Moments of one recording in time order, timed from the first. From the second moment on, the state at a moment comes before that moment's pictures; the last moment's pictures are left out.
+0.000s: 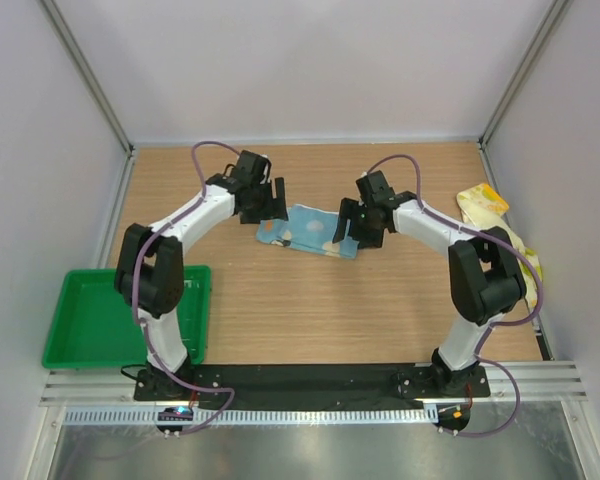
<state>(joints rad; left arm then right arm) -0.42 1.83 1.47 -0.56 0.06 -0.47 0.41 1.75 1.21 -0.50 -0.12 0.58</state>
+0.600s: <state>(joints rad) -0.44 1.97 1.47 -0.53 0.10 -0.52 0.42 1.82 1.18 -0.50 -0.10 0.55</state>
